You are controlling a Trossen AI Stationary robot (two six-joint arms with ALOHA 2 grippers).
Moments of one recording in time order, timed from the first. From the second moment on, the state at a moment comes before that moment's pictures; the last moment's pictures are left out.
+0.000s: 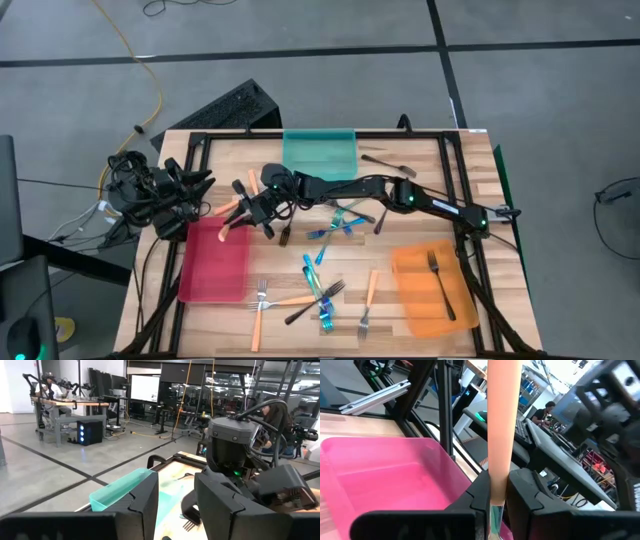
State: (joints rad) left arm -0.88 0.01 0.45 -0.45 -1.40 -0.15; right arm -0.10 2.63 2.34 0.25 -0.68 -0.69
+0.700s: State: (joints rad) left arm -0.88 0.01 0.45 -0.45 -1.40 -0.14; right arm -0.04 2.63 2.34 0.21 -0.65 -0.71
